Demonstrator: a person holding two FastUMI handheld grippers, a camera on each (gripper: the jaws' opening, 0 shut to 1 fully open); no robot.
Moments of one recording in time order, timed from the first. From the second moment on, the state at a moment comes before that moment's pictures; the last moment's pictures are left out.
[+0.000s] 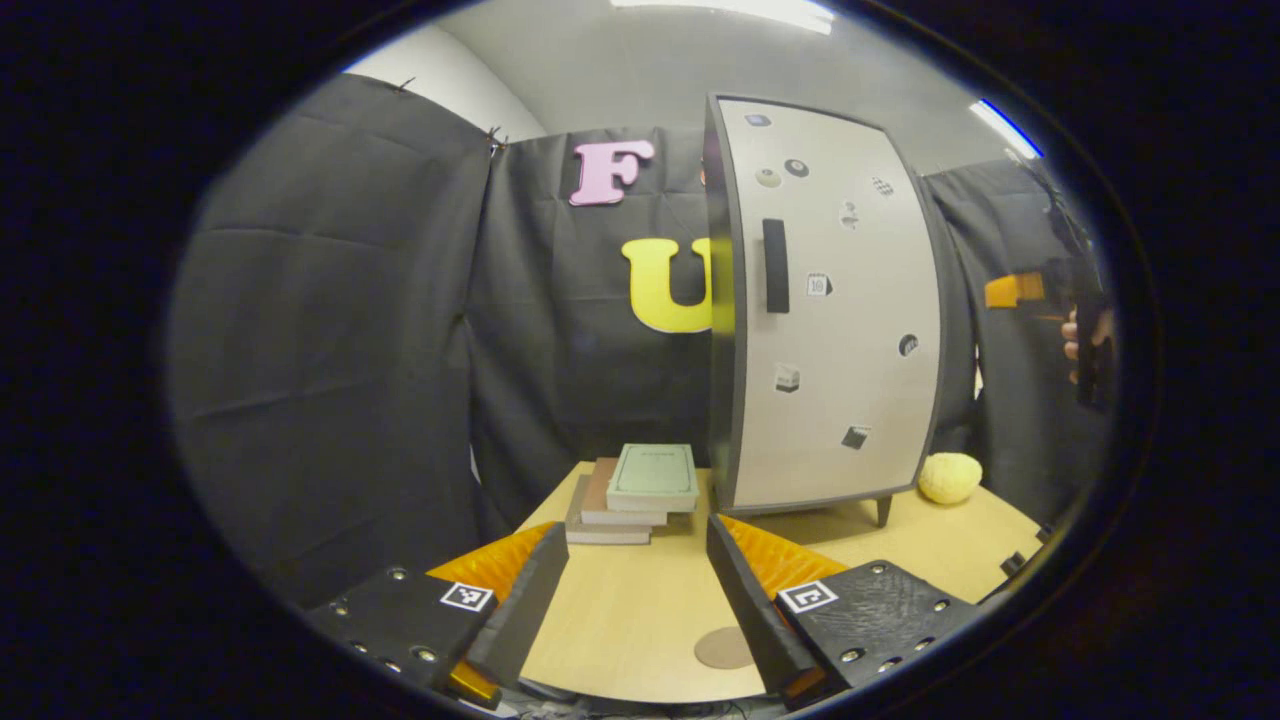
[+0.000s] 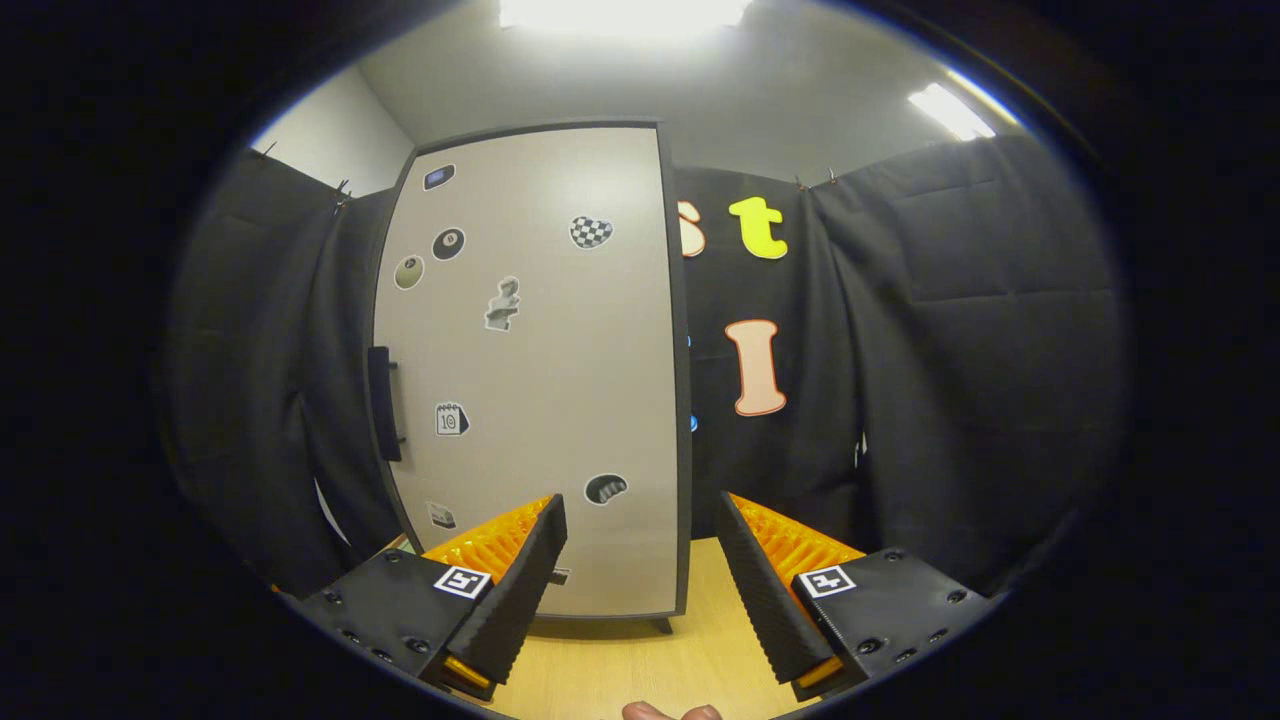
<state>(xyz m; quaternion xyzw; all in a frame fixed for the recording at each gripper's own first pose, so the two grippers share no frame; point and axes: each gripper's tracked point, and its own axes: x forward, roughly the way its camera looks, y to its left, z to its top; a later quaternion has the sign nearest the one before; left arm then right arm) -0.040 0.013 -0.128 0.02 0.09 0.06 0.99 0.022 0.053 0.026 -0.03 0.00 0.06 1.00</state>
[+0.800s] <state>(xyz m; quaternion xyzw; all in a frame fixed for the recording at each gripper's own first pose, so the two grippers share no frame) -0.066 0.072 -0.140 -0.07 0.09 0.14 0.98 0.059 0.259 0.103 -0.06 -0.05 0.21 0.97</state>
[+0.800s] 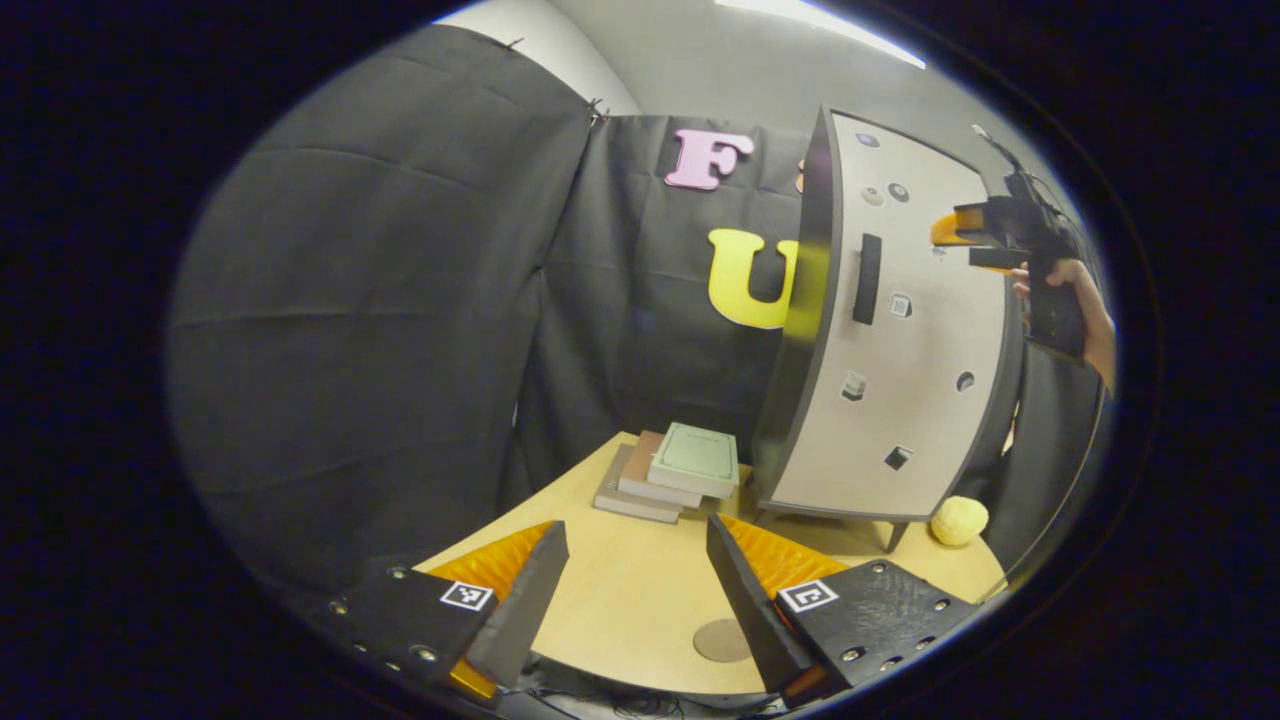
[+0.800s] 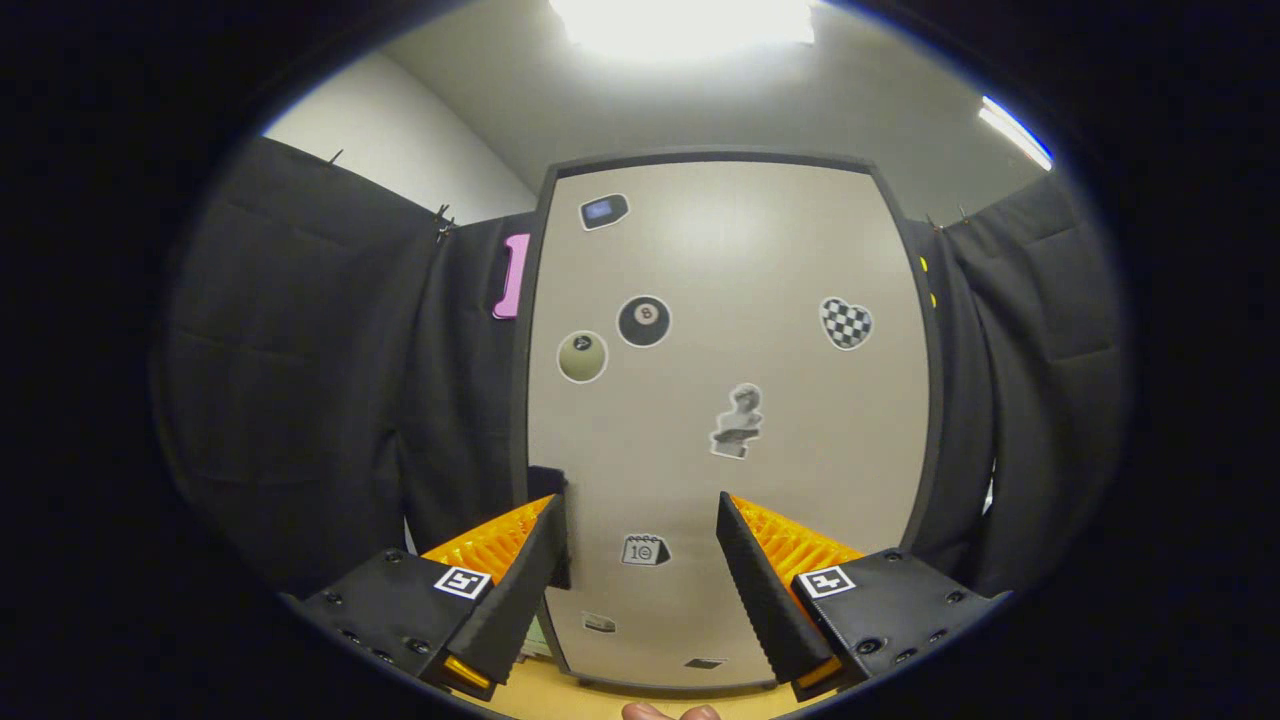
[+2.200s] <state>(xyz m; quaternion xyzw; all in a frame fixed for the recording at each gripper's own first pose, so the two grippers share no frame) -0.088 0.142 -0.137 -0.02 0.08 0.20 0.98 0.139 0.342 0.024 -0.06 0.07 0.17 0.98</state>
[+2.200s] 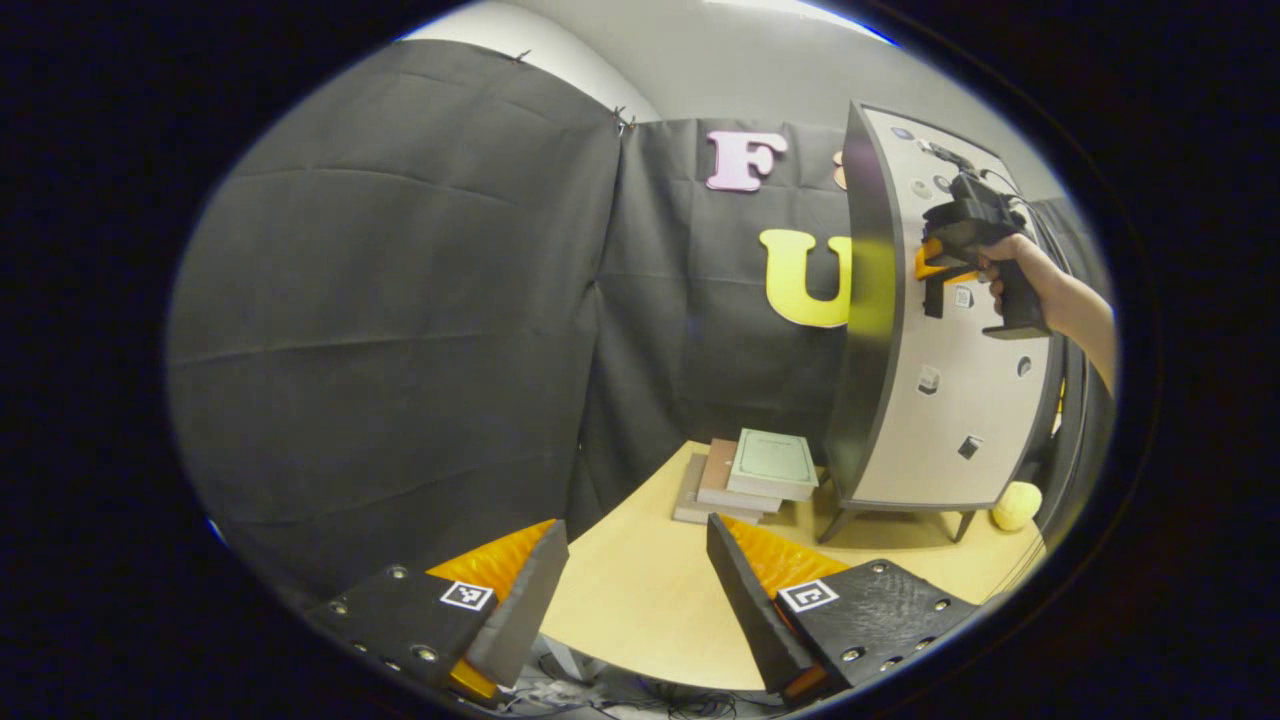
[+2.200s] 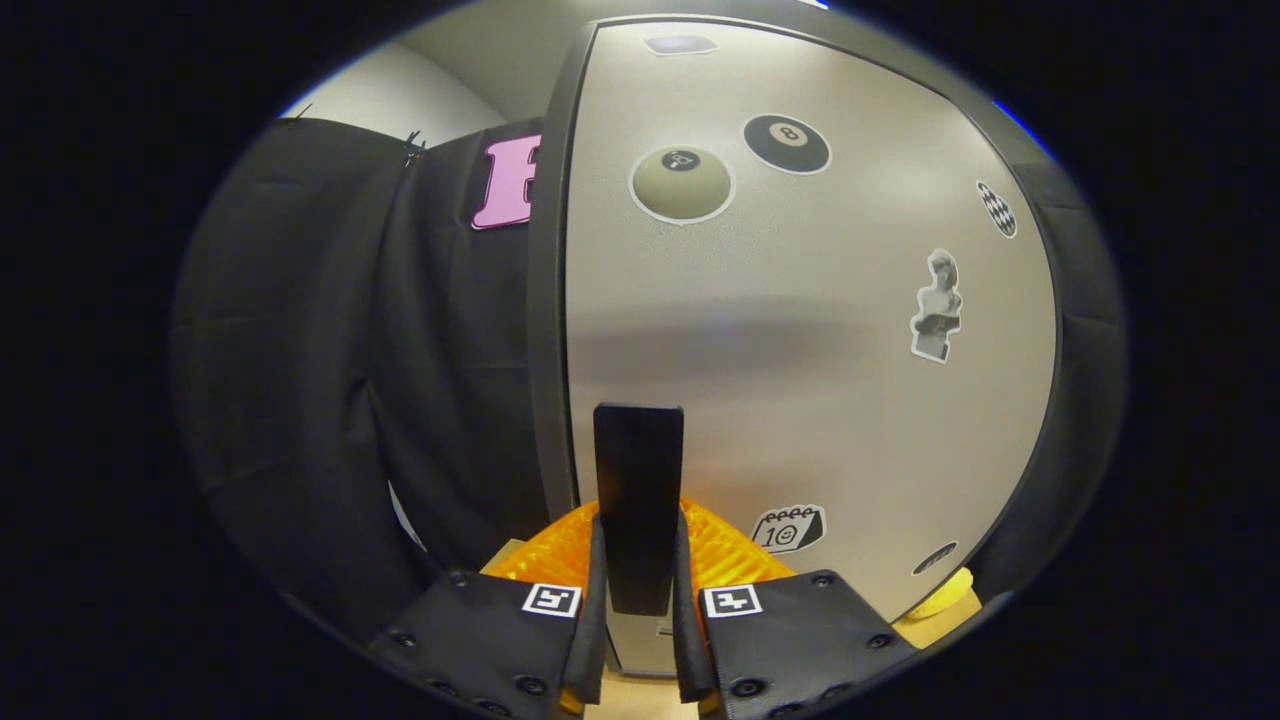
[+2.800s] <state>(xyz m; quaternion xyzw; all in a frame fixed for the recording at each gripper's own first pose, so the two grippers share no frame) -0.093 0.119 -0.128 0.00 0.08 0.18 0.98 0.122 0.339 0.022 -0.06 0.09 0.24 0.96</state>
